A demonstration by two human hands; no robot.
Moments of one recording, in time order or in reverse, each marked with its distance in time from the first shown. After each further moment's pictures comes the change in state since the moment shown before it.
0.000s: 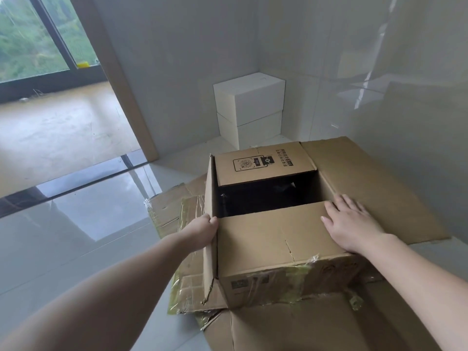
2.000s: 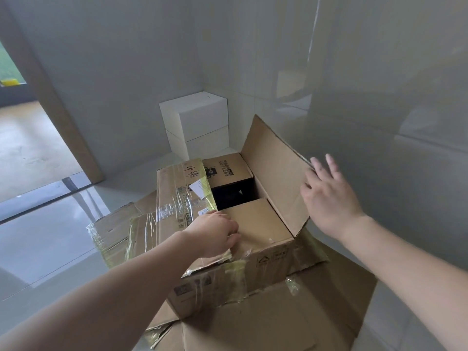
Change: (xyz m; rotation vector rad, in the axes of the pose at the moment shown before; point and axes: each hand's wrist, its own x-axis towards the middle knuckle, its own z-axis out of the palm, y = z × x) left_hand -0.052 0.135 0.043 0.707 0.074 0.864; right_hand -0.096 0.053 -0.096 -0.489 0.478 -0.045
